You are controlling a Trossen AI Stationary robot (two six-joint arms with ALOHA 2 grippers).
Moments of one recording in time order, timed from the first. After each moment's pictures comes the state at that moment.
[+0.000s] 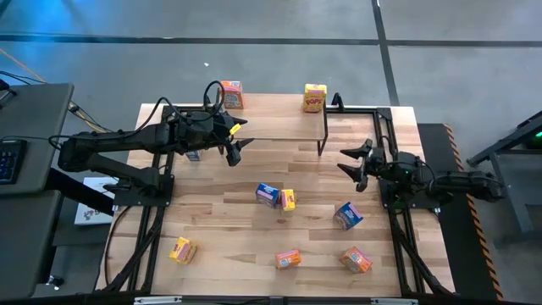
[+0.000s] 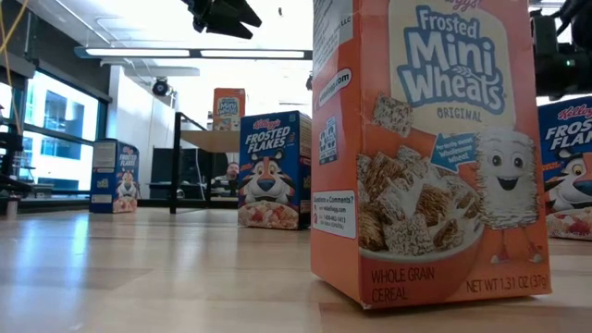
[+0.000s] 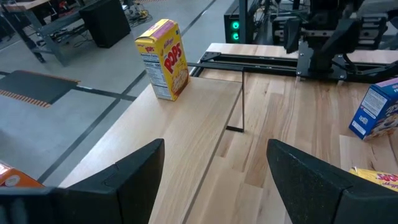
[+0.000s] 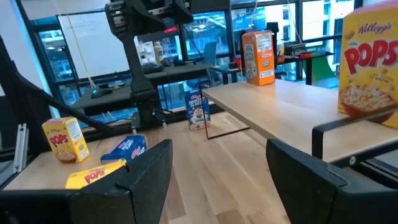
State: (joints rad) left arm 0.14 1.14 1.07 -0.32 -0.31 0.06; right arm -0.13 0.17 0.02 0.22 0.13 0.12
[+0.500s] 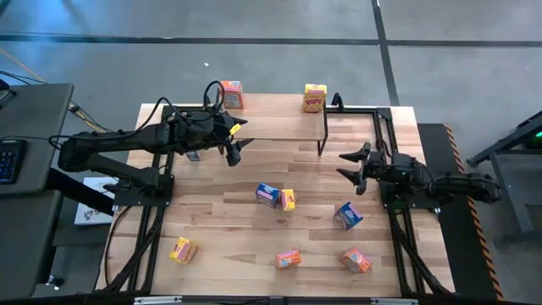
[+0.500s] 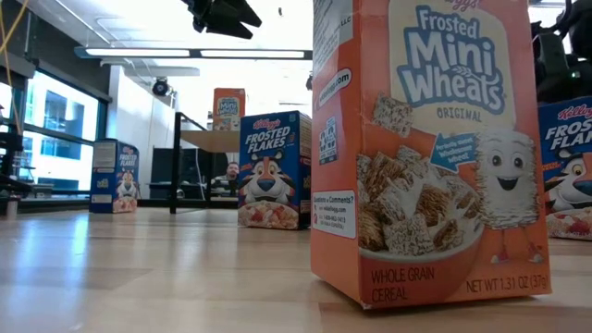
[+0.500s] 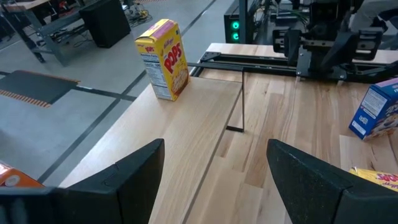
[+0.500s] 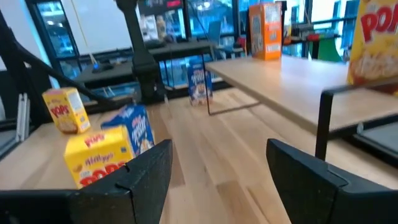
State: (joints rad) left arm 0.14 1.14 1.07 -0.32 -0.31 0.06; right arm -0.13 0.12 0.01 0.08 0.10 0.11
